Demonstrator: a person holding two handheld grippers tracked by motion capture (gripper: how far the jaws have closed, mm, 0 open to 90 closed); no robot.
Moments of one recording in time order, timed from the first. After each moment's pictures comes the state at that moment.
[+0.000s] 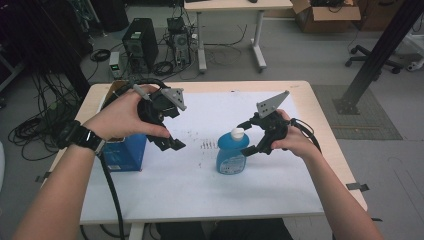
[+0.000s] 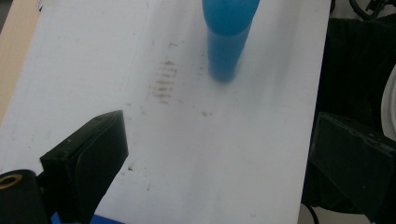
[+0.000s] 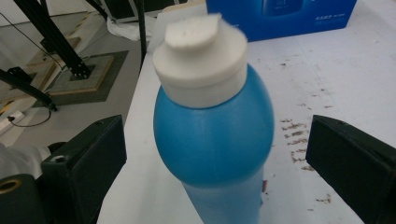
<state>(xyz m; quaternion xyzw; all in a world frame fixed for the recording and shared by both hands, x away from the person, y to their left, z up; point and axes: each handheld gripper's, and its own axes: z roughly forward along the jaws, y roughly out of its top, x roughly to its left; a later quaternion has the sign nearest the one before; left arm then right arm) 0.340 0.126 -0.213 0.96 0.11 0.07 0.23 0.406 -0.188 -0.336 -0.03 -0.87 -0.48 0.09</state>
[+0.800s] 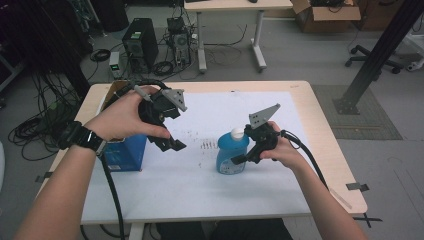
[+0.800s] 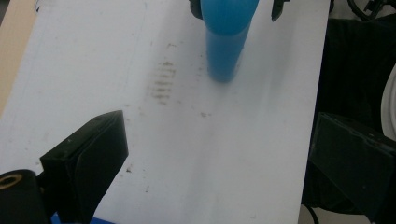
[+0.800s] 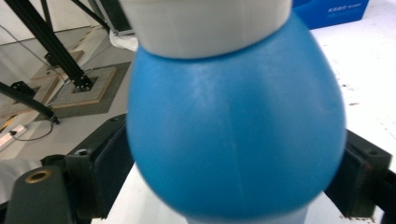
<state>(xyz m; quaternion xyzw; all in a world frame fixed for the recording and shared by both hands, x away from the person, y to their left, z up) 0.341 0.125 -0.215 0.97 0.11 0.07 0.23 0.398 -0.172 -0.373 -0.04 -0.86 -0.50 0.10</state>
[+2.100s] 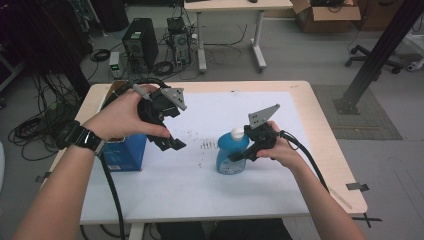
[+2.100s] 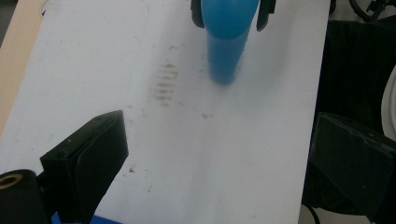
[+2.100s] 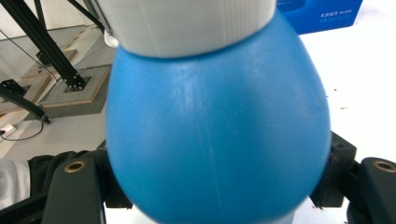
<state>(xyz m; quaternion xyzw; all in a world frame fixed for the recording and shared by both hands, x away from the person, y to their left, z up) 0.339 0.125 -0.210 0.96 0.11 0.07 0.23 0.400 -0.170 -0.375 -0.04 -0.86 -0.51 0.09</state>
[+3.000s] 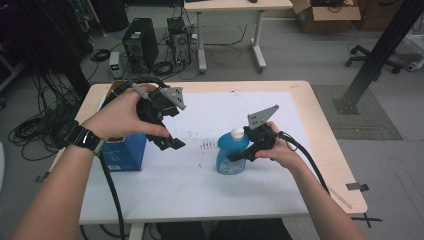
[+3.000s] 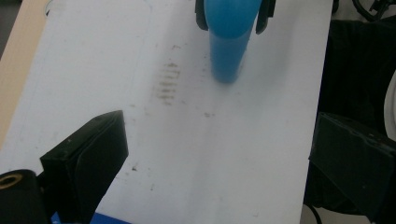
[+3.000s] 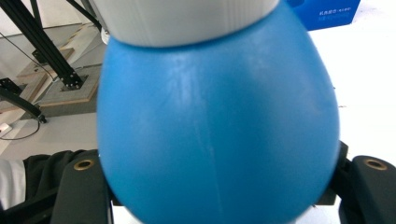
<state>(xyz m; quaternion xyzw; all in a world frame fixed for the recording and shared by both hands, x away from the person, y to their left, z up) 0.338 0.127 -0.208 0.96 0.12 0.08 0.23 0.399 -0.168 -0.377 -0.04 -0.86 -0.51 0.08</state>
